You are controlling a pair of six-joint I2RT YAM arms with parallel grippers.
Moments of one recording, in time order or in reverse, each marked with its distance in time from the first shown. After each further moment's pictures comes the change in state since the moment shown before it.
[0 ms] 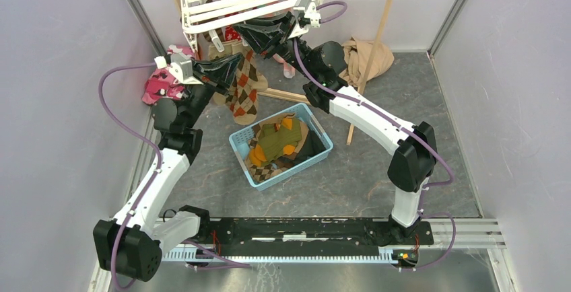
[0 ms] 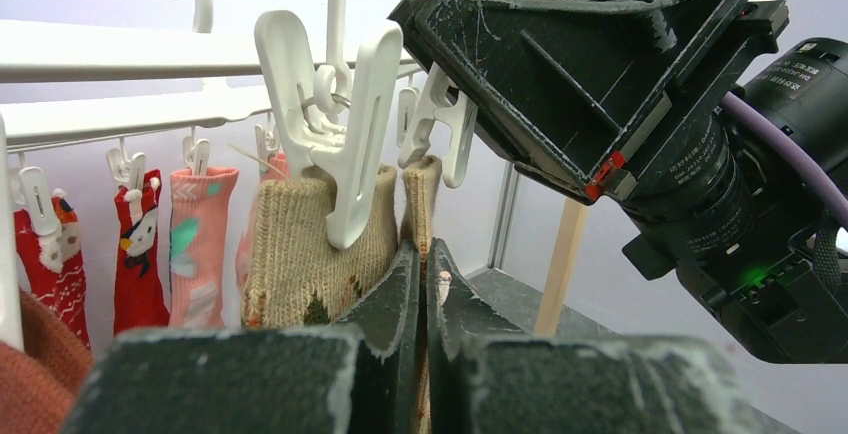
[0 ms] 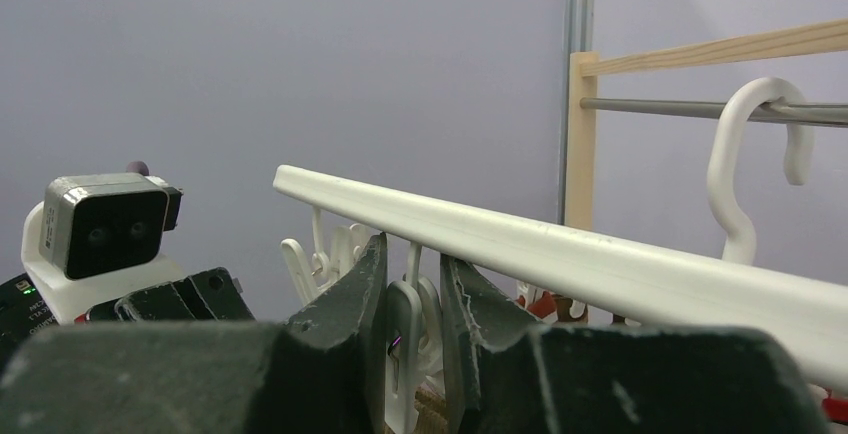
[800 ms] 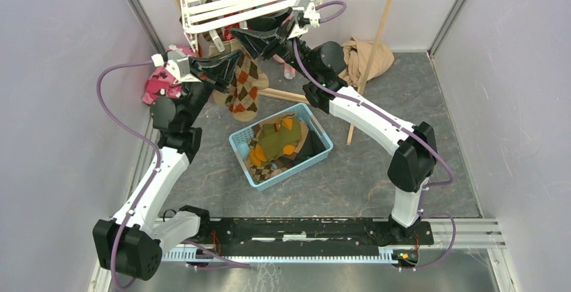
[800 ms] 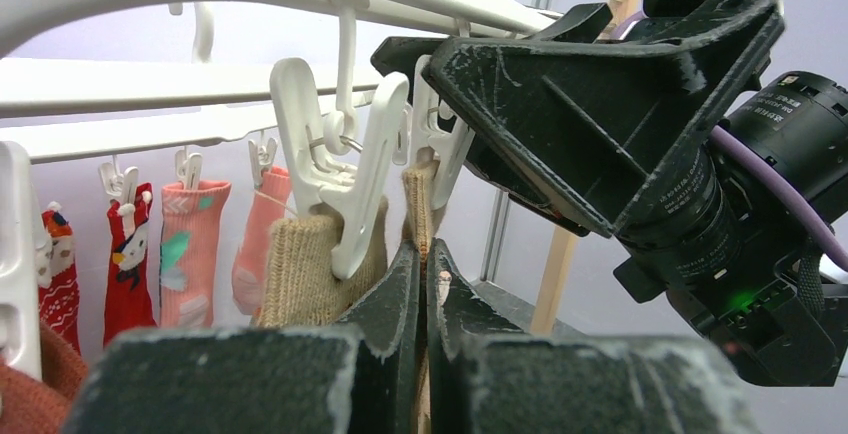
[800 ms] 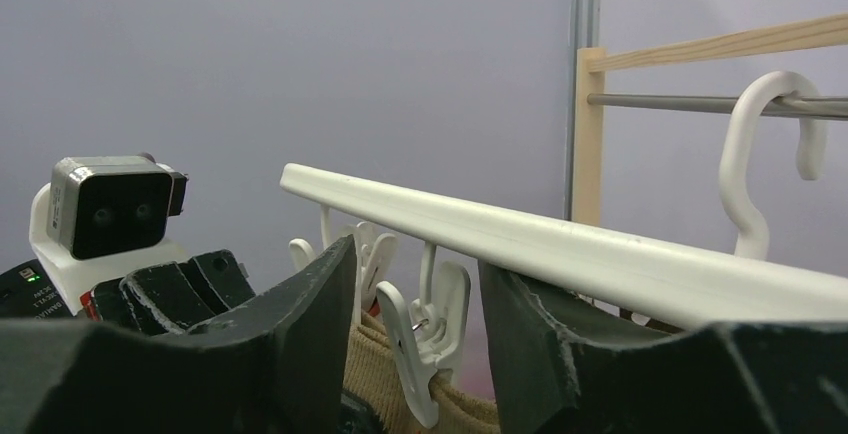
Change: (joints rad) left arm 0.000 0.007 0.026 0.006 -0.006 -0.028; right arm 0.000 -0.001 0.000 -0.005 -0.003 0.010
